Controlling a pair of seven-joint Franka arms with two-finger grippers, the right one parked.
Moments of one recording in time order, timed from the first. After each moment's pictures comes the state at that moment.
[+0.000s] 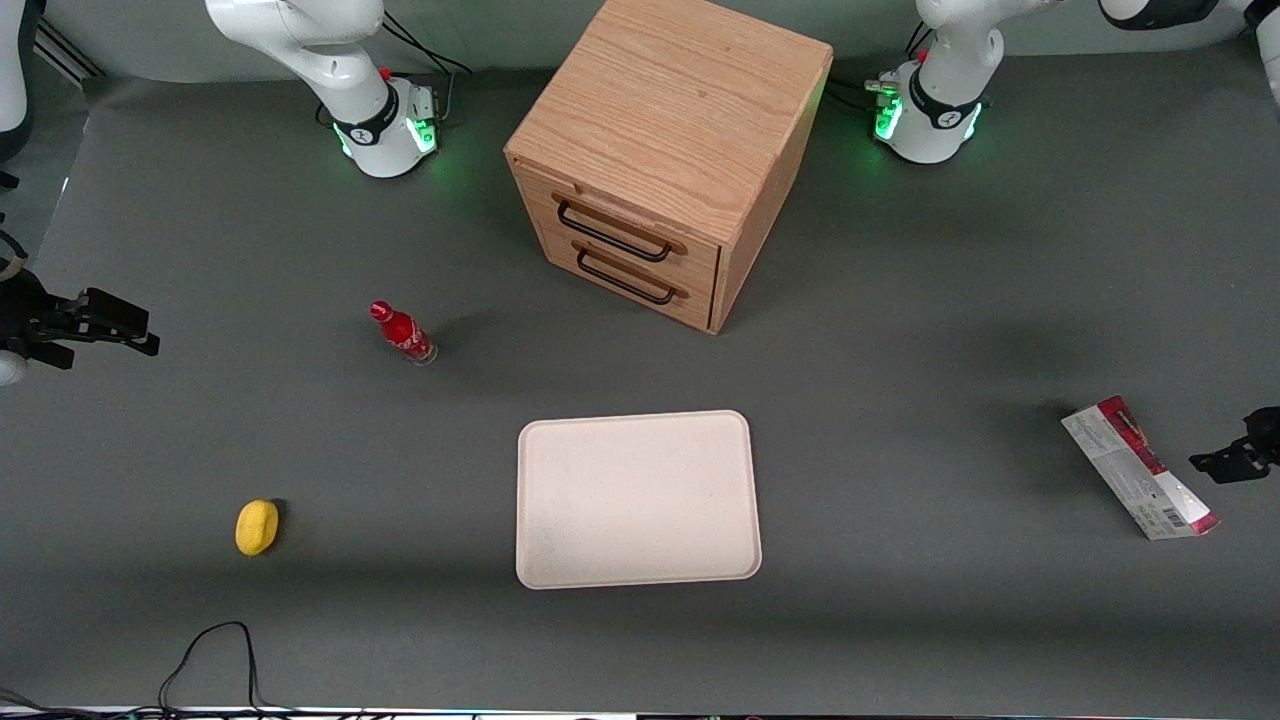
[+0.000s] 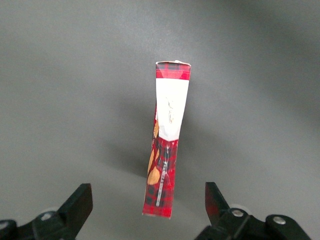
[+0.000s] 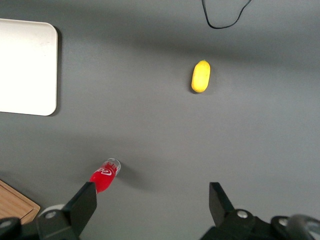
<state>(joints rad) 0.23 0.60 0.10 -1.36 -0.02 1.87 -0.27</state>
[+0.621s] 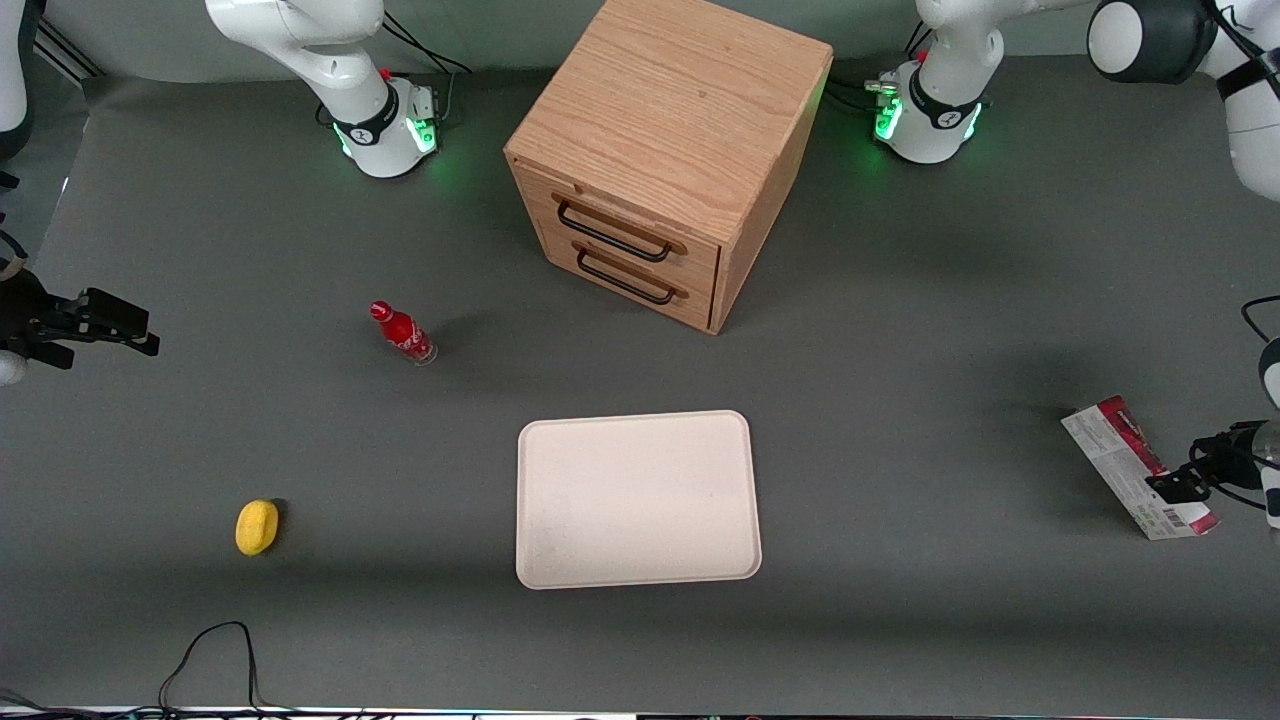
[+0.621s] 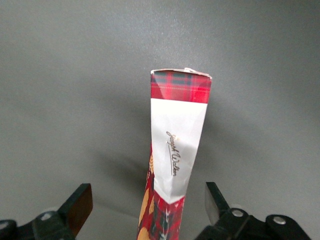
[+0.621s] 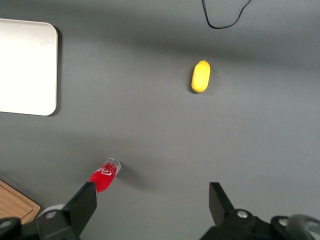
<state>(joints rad) 0.23 0.75 0.10 -1.37 -0.03 2.01 -0.28</state>
